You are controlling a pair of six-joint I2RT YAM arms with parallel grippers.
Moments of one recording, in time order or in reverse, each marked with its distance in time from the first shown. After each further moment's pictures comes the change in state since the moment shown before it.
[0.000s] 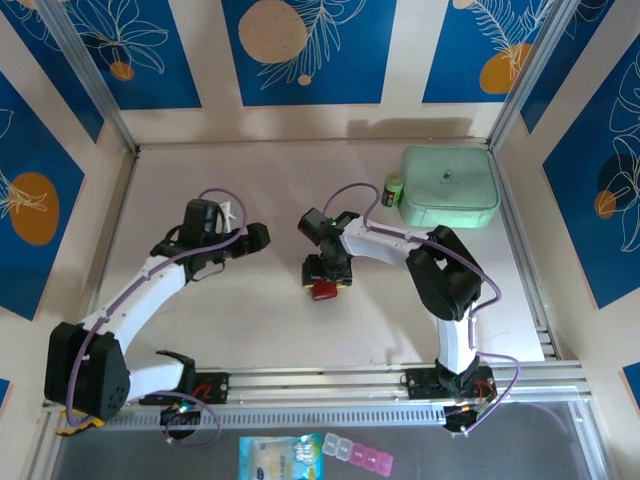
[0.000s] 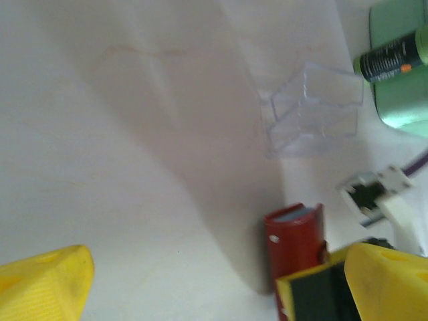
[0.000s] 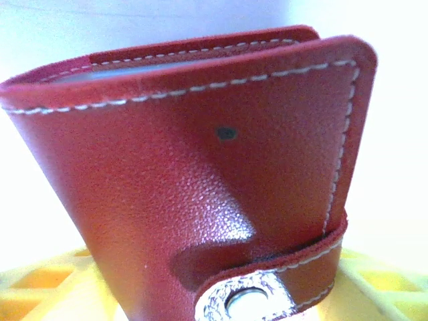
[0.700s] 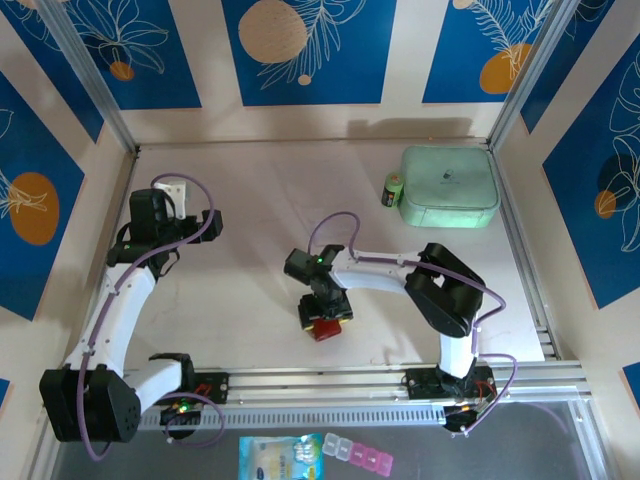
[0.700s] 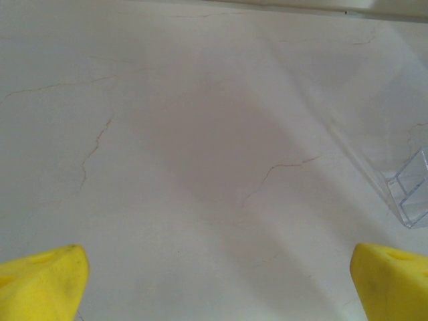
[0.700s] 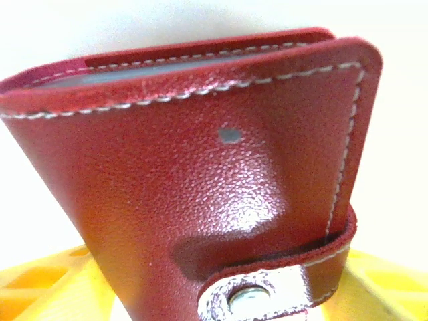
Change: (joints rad) left arm 0.319 -0.149 0.092 -0.104 -0.139 0.497; right arm 0.208 -0.084 -0.139 -0.054 -0.004 0.041
